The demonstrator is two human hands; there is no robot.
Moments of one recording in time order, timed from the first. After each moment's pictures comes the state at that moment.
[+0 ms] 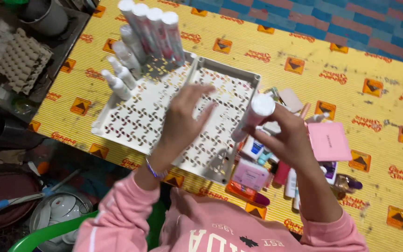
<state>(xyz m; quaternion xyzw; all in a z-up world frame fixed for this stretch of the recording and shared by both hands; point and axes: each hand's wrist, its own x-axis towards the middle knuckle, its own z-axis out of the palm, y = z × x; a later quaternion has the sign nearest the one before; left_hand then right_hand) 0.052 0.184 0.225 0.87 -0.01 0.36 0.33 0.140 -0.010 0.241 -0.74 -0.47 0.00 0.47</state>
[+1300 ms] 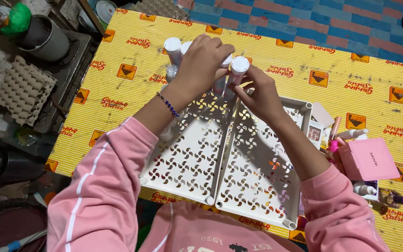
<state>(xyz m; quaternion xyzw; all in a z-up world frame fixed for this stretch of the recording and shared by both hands) 0.164 0.372 0.224 0.93 -0.13 0.31 0.14 0.202 0.202 0.207 -0.77 -0.46 -0.03 0.43</state>
